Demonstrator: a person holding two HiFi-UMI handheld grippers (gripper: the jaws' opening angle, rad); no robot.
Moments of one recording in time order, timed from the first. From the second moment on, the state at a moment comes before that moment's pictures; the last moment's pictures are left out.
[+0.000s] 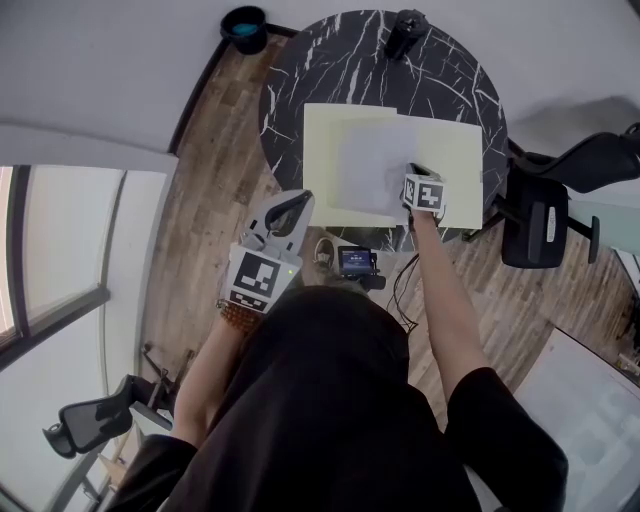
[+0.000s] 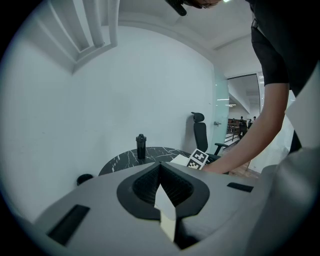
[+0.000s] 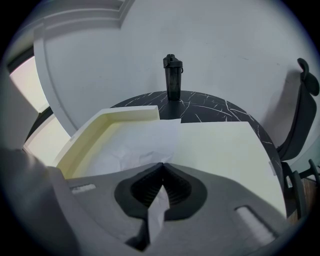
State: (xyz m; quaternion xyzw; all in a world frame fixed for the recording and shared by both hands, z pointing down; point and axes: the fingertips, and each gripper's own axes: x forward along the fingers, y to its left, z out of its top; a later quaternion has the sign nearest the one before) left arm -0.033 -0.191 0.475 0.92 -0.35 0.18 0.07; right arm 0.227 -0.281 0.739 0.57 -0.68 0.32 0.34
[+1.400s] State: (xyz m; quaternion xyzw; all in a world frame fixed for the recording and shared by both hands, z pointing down) left arm 0.081 -0.237 0.422 0.95 -0.30 0.10 0.00; right arm 0.274 -0.250 0.703 0.61 -0.66 0.30 0.31
